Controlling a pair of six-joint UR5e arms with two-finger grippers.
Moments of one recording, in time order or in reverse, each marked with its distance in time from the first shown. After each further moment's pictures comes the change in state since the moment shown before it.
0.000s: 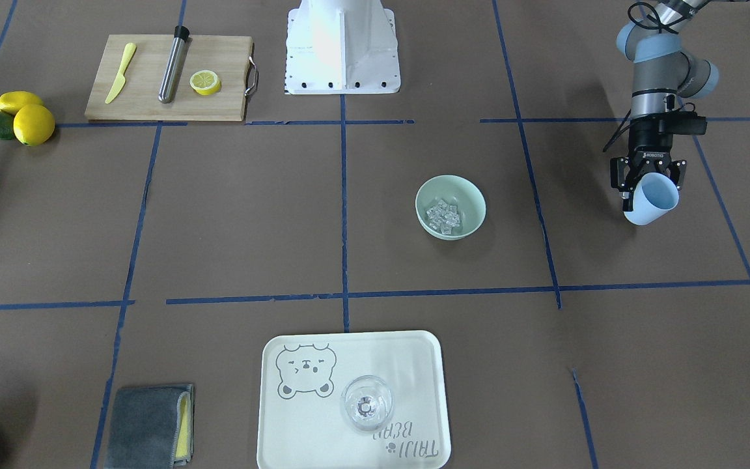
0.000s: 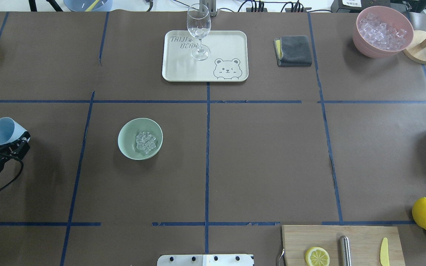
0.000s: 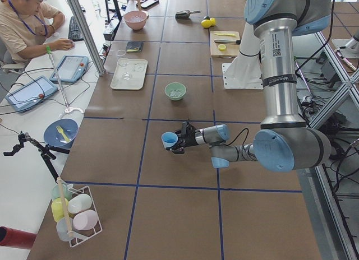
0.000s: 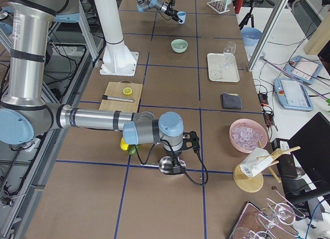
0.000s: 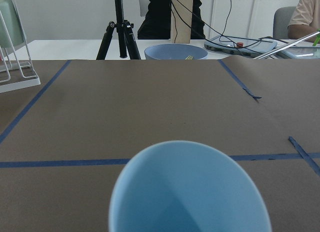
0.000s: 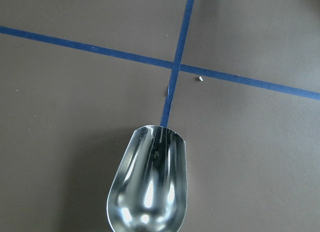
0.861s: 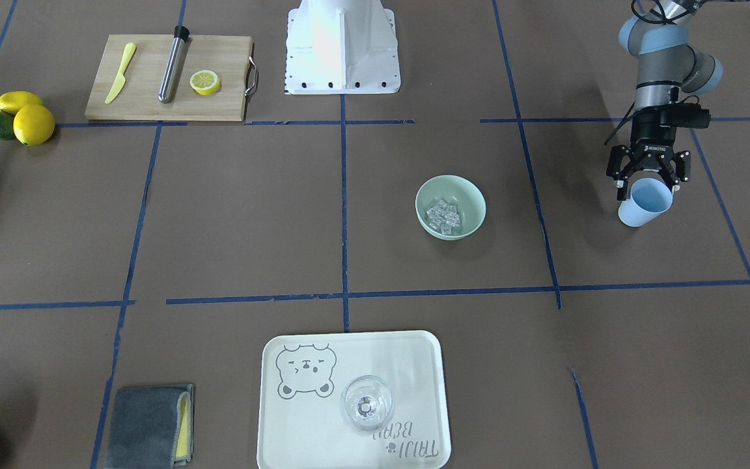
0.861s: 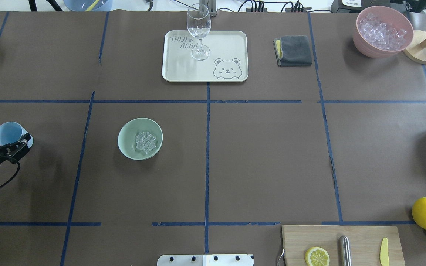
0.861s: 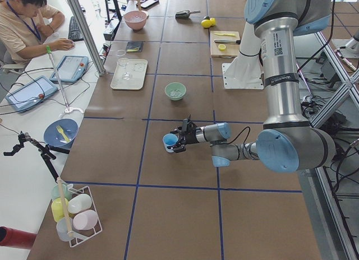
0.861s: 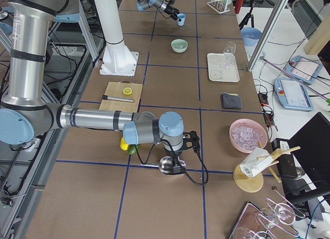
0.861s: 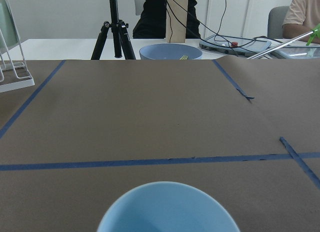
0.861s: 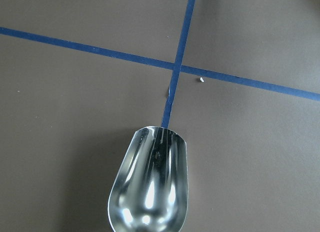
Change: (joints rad) left arm -0.013 0.039 -0.065 -0.032 -0.040 0.089; right arm 0.000 0.001 0.000 0.000 0.002 0.001
